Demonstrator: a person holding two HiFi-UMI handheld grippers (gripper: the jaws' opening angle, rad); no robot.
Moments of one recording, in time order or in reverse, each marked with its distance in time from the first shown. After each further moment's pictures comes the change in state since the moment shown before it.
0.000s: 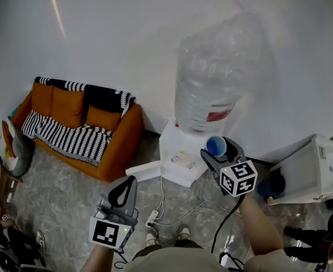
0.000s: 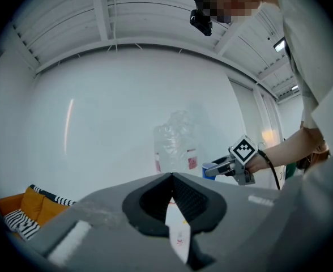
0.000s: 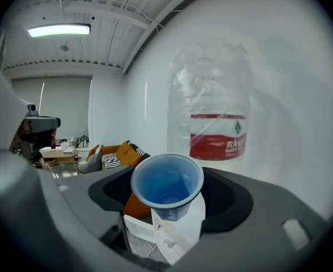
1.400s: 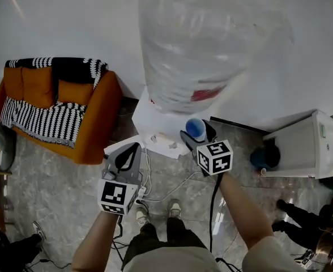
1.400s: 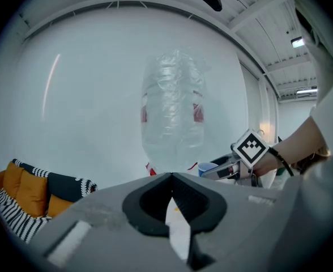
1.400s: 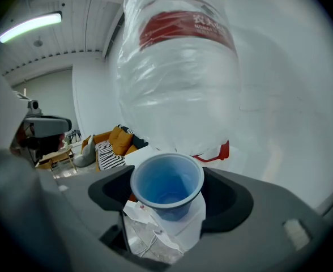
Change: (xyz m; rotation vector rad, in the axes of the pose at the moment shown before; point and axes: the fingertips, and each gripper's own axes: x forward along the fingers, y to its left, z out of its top) left arm 0.190 -0.019 -0.155 -0.013 0.207 -0.112; right arm 0.107 -0.075 -0.161 0.133 0.205 -0.028
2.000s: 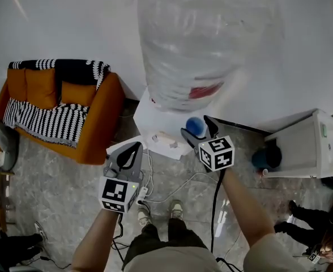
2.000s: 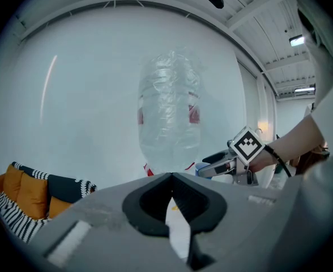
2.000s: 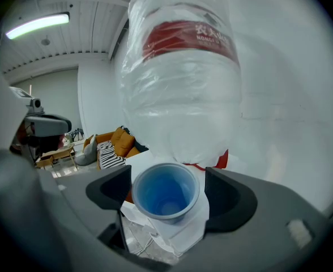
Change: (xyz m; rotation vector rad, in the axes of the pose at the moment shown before) left arm -0.007 -0.009 0.005 0.016 0.012 -0.010; right arm -0.007 -0.002 0.013 -0.046 -0.032 0.020
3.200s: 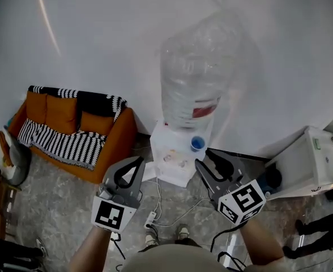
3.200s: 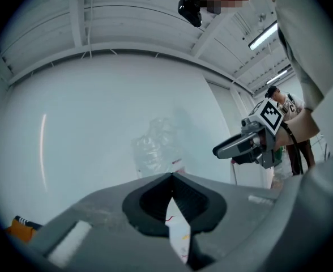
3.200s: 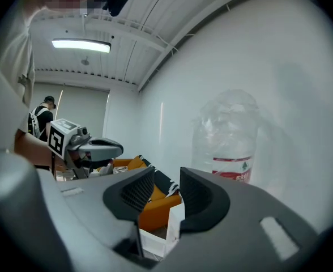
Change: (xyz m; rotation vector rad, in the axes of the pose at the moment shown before) left arm -0.170 -0.034 0.160 0.189 -0.287 -0.011; right arm -0.240 0.172 0.166 -0.177 -0.339 0.110
